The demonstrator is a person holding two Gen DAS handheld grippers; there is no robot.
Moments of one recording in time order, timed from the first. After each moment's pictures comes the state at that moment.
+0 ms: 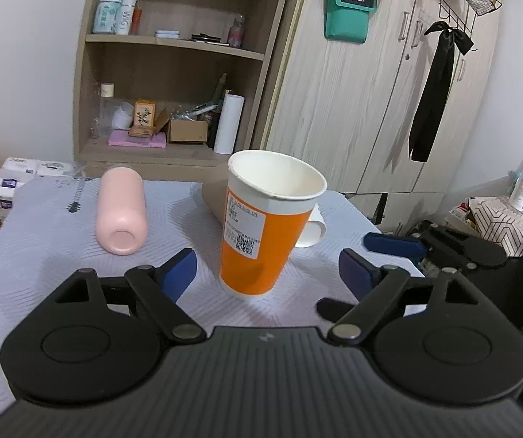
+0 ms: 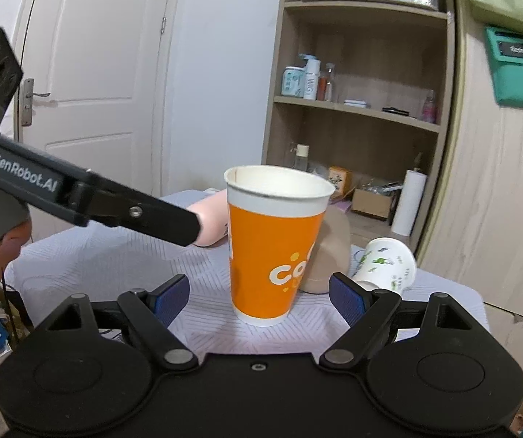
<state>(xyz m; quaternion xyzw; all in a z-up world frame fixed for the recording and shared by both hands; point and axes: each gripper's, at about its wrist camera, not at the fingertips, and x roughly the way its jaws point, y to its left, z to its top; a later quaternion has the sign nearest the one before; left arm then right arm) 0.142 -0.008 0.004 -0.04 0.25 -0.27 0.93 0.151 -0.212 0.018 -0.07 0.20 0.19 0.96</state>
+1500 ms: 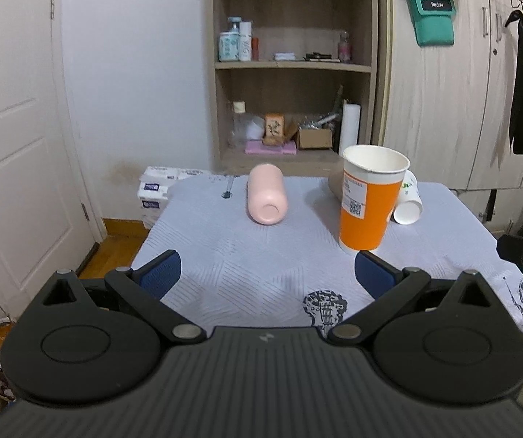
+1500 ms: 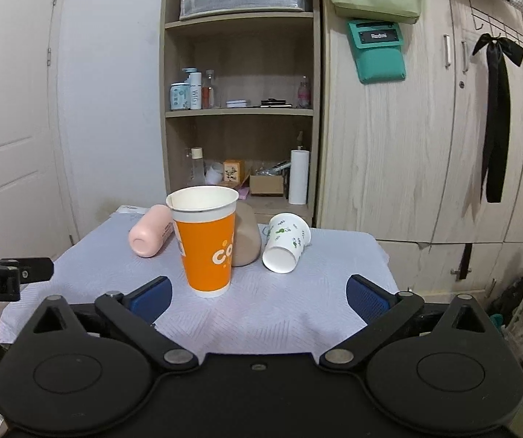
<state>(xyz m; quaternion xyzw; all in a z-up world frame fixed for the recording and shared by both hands) 0.034 0.030 0.034 0.02 0.23 -0.05 0.97 0.052 -0.207 0.068 0.01 0.22 -0.01 0.98</state>
